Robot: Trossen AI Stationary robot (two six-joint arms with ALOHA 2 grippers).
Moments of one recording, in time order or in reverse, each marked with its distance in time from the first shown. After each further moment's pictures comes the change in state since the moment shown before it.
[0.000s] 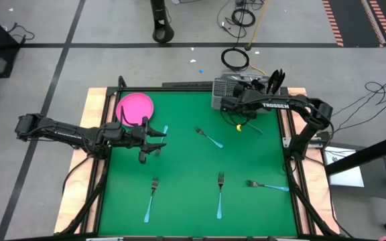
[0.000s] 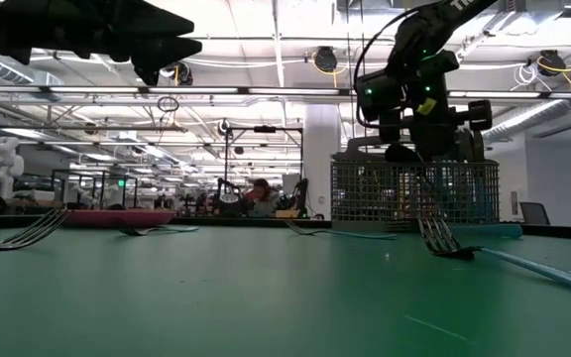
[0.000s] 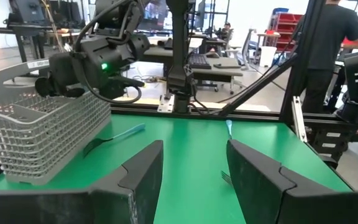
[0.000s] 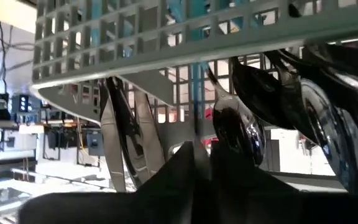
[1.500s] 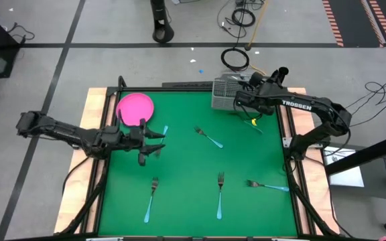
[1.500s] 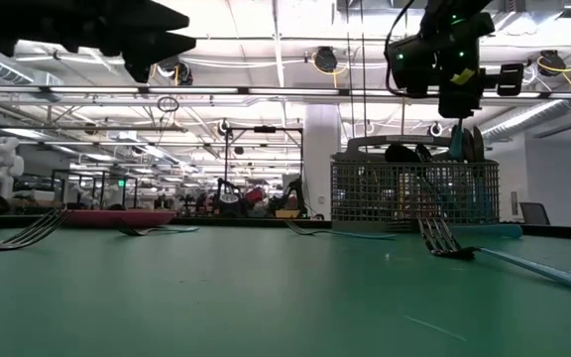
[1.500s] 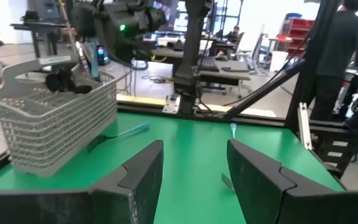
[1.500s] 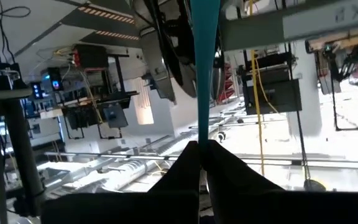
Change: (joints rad) left arm -0.095 -0.020 0.000 -0.015 -0.144 -0.038; right arm -0.055 -0.223 0.000 -0.213 0.187 0.156
